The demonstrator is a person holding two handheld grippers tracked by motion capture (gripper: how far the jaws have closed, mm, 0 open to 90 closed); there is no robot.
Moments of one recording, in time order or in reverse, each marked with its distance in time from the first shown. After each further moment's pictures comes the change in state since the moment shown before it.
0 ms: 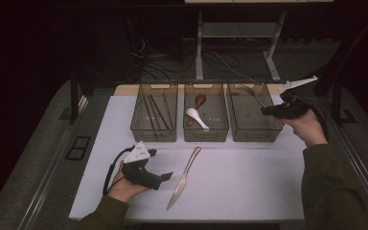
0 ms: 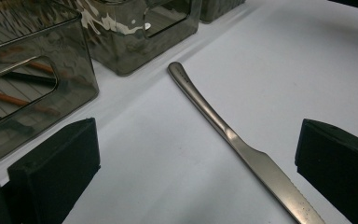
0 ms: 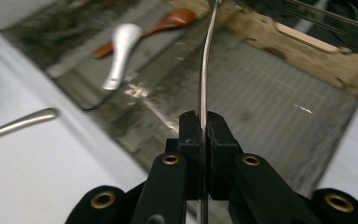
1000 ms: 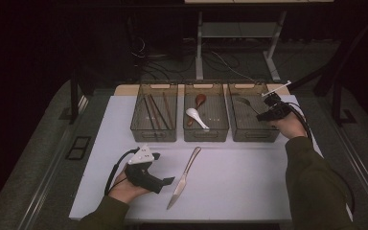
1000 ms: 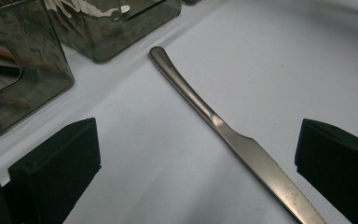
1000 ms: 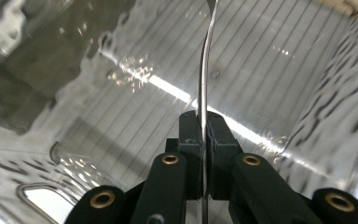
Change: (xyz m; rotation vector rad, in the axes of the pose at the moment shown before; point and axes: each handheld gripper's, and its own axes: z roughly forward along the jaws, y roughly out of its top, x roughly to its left) left arm -0.004 -0.002 0.008 0.055 -0.055 0.027; right arm -0.021 -0.009 0.075 0.231 -0.103 0.063
